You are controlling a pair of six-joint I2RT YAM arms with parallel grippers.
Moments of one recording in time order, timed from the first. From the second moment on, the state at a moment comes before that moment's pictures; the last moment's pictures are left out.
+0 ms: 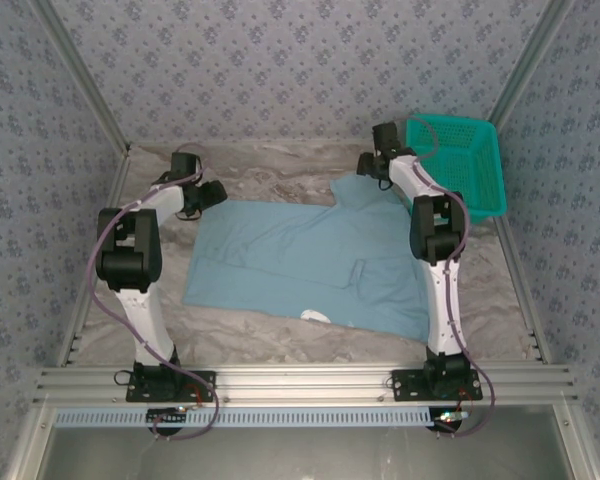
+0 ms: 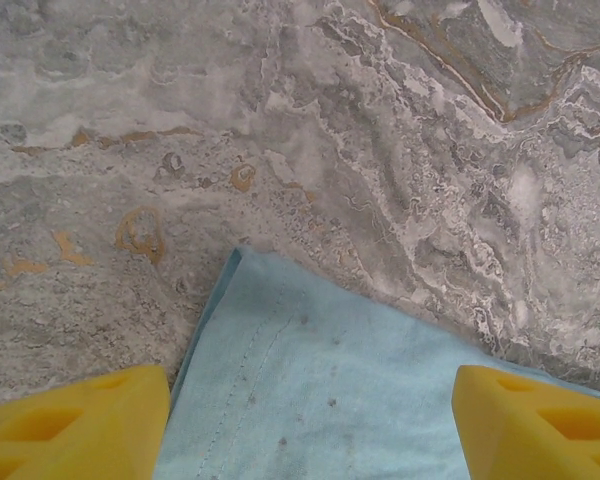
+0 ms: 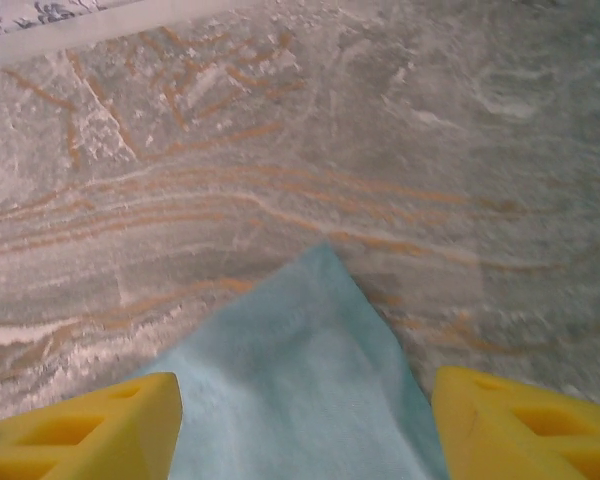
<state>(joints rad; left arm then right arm) -0.07 2.02 1.41 -0.35 0.10 -0.46 0.16 2.48 2.14 -0.55 0.09 0.30</state>
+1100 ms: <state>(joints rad) -0.02 2.03 1.46 -0.38 0.15 -0.46 0.14 2.71 2.53 -0.84 0.03 0.39</state>
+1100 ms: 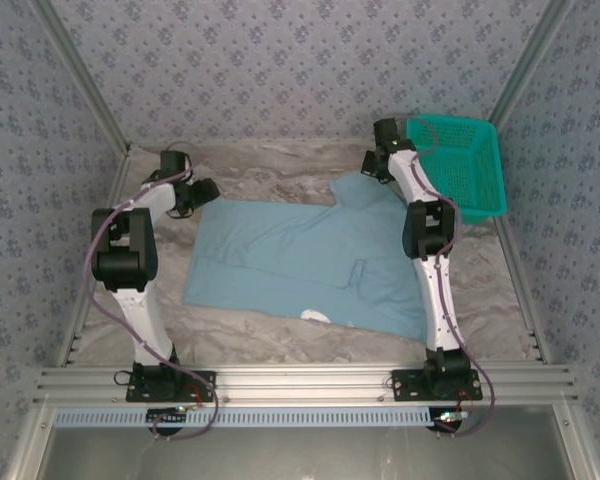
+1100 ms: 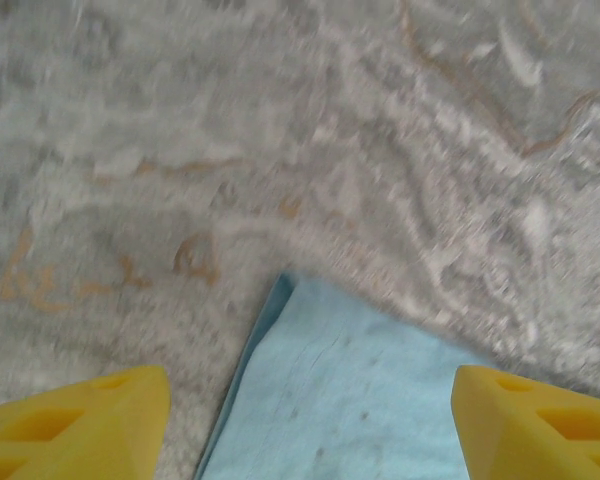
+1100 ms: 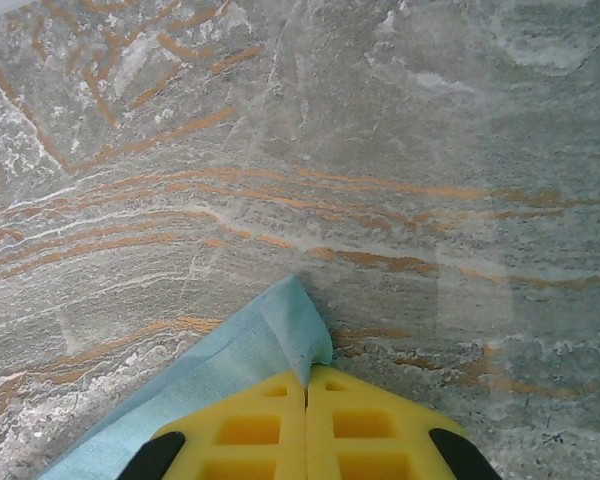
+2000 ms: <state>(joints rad) -0.05 2.24 1.69 -0.48 0.17 -0.44 0.14 2.69 2.49 -0.79 0.00 0.38</state>
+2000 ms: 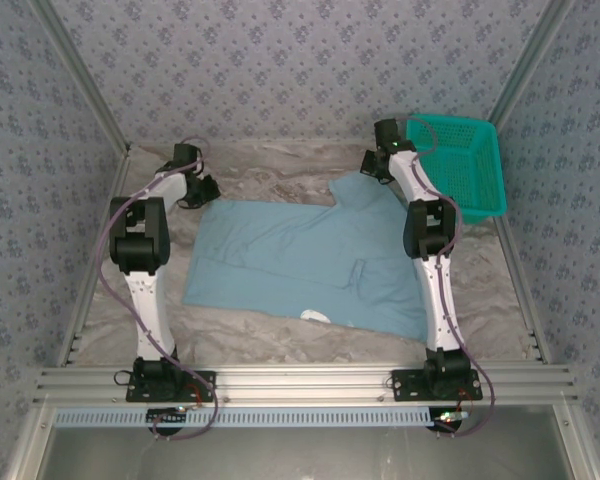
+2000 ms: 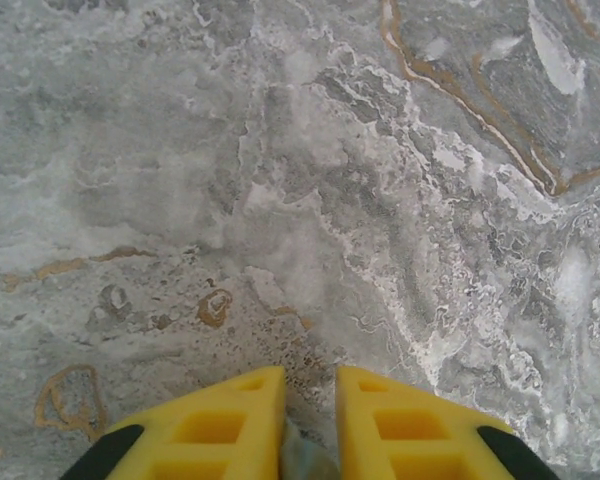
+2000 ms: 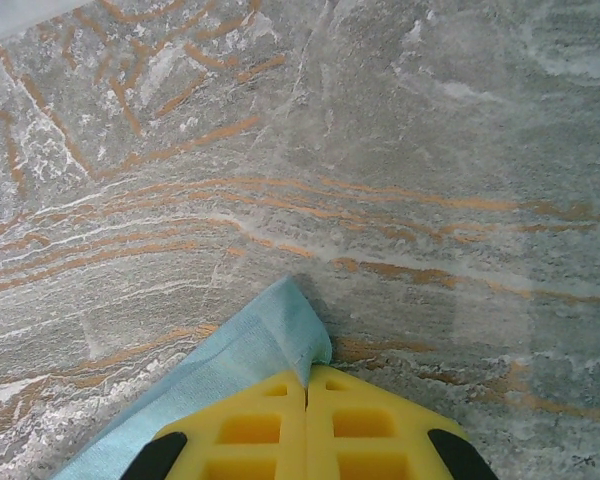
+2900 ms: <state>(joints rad) -0.02 1.89 1.35 -0.32 0.23 -0.47 0.18 1.74 1.49 -0.58 0.01 0.22</state>
